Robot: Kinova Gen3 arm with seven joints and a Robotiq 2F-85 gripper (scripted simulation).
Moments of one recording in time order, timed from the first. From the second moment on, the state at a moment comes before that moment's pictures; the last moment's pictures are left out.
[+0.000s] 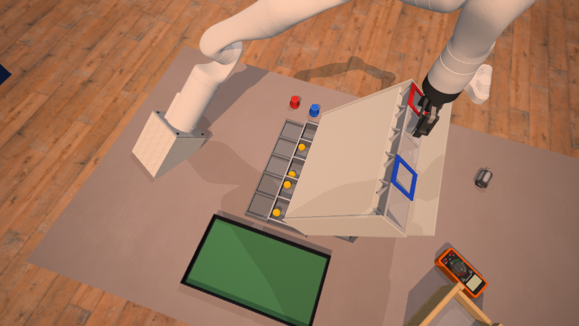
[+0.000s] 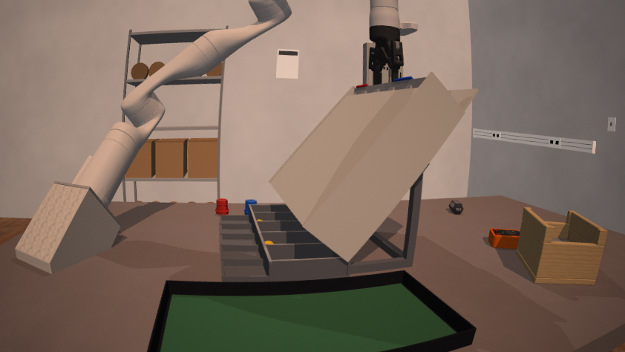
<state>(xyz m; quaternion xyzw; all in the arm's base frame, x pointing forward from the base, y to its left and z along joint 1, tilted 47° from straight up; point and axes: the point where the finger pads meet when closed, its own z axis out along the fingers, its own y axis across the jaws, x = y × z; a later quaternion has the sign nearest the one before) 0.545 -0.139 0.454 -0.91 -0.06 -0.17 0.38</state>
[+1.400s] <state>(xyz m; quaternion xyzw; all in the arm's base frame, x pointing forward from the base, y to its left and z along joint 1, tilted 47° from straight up) 0.537 -0.159 0.476 -0.91 -0.06 -0.17 0.38</state>
